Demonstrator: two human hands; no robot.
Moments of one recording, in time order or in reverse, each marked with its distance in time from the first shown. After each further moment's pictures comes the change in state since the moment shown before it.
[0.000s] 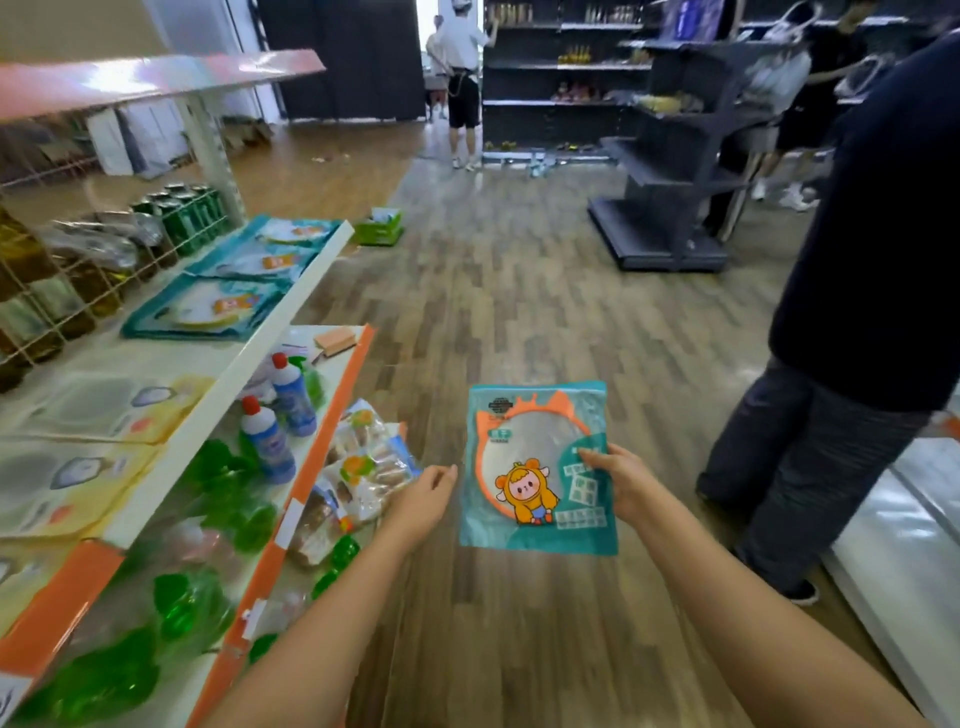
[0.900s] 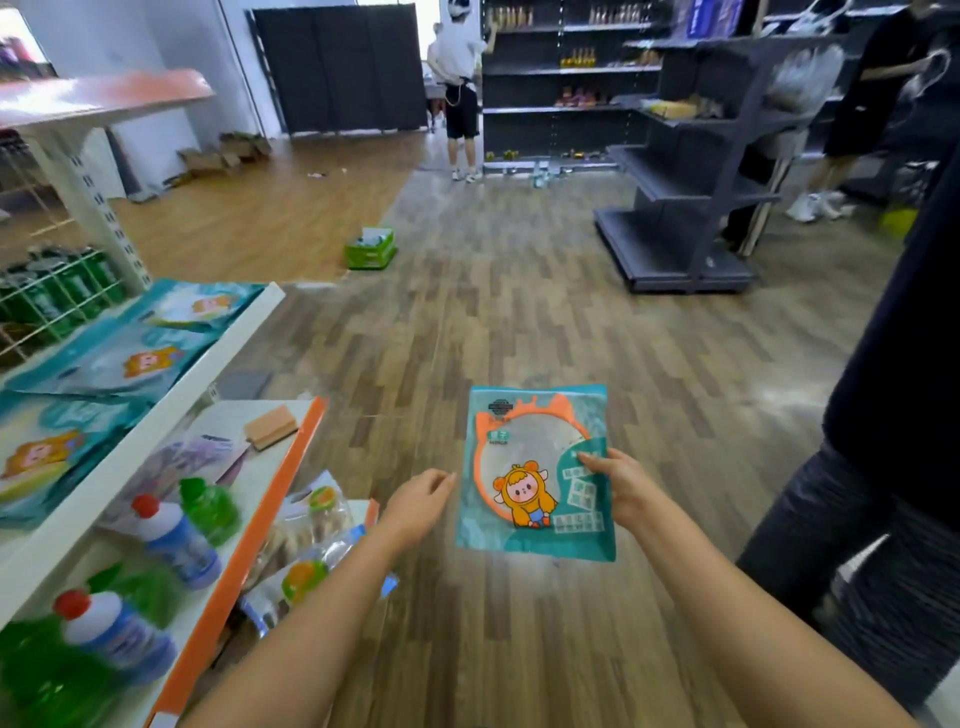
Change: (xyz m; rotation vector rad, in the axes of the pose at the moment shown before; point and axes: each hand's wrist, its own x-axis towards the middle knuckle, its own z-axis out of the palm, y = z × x) left_hand 0.316 0.129 0.022 0.207 0.001 0.070; right_hand 0.291 -0.173 -0.009 0.067 -0.029 0.027
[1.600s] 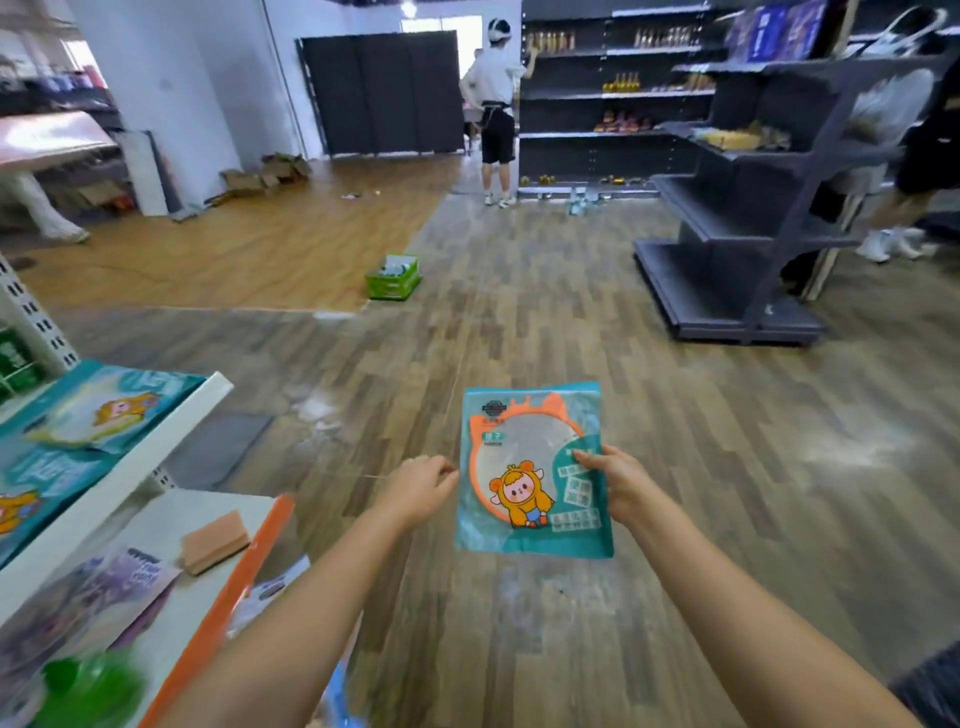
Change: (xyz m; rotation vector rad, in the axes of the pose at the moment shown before) left_hand 0.302 0.066 -0.055 0.411 0.062 0.104; right_hand 0.255 -0.171 0.067 -0.083 -0.094 0.005
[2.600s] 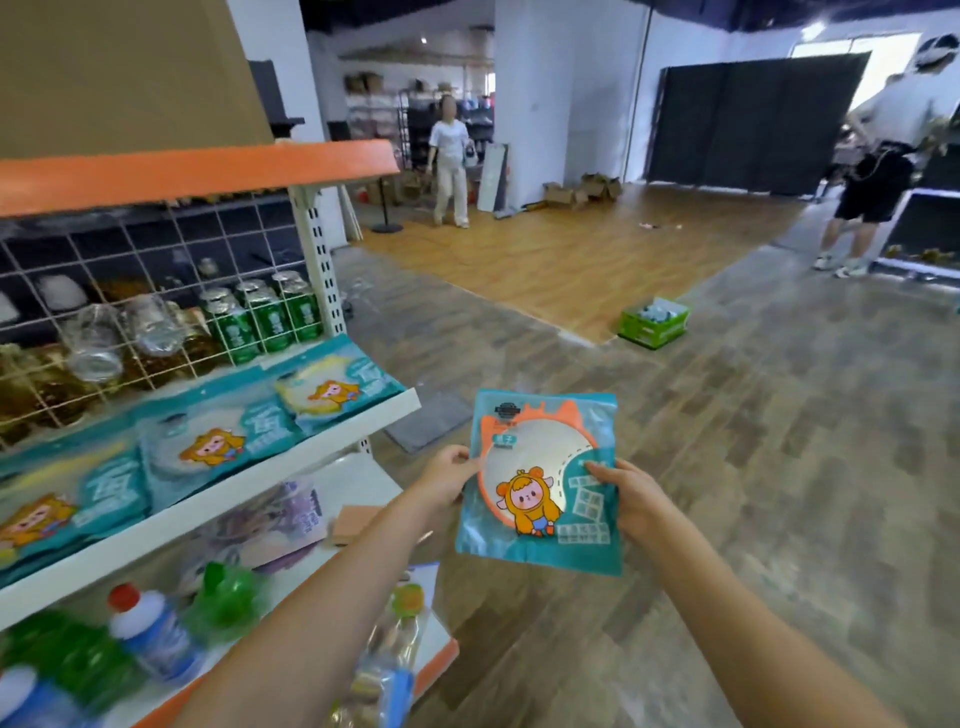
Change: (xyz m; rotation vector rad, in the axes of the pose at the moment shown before) left_hand 0.080 -0.110 -0.091 -1.101 0.504 -0.752; right_hand 0.191 -0.070 0.232 -0.337 -0.584 0.160
